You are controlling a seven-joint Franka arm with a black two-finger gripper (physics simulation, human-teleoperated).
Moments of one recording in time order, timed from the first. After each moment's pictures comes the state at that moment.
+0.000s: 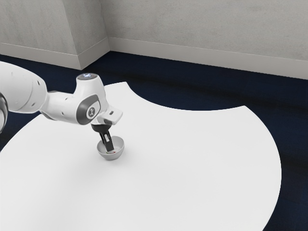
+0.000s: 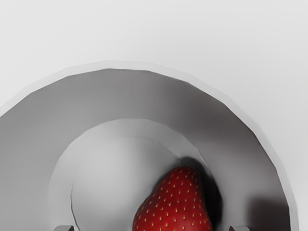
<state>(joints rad) 0.03 0.38 0.05 -1.99 -0.04 2.40 0.77</state>
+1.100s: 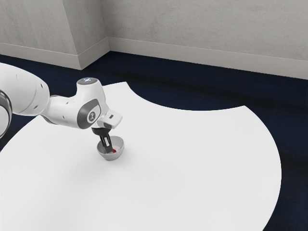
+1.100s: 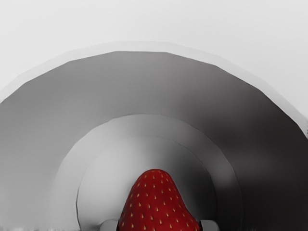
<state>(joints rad) 0.04 0.40 0.05 -2.00 -0.03 2.45 0.80</state>
